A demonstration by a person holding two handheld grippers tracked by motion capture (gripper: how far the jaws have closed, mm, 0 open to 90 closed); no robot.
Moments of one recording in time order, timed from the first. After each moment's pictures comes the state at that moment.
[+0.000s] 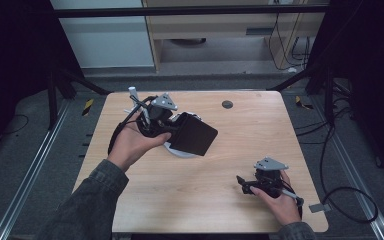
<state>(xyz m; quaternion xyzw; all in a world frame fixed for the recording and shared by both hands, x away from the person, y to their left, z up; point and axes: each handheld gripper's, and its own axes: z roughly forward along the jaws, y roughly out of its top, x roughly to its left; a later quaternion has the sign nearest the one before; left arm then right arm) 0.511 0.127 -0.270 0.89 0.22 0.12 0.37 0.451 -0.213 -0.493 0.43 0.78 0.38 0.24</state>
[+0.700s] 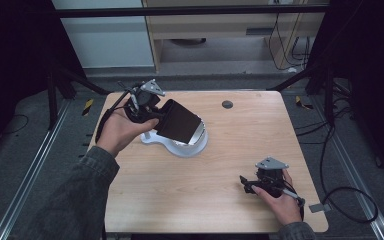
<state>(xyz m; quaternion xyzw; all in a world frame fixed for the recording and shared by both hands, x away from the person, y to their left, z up) 0.541 0.150 -0.261 0.90 0.25 0.16 0.33 0.454 -0.219 -0.497 0.45 0.78 0.35 0.24</state>
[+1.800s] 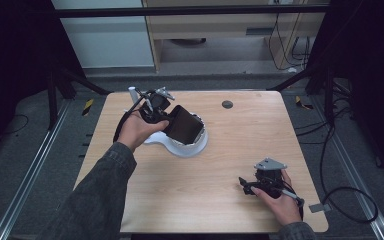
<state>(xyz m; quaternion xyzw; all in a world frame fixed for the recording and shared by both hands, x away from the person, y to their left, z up) 0.586 0.136 -0.319 0.90 0.29 0.11 0.32 0.453 -0.216 -0.499 0.45 0.79 0.35 0.23</state>
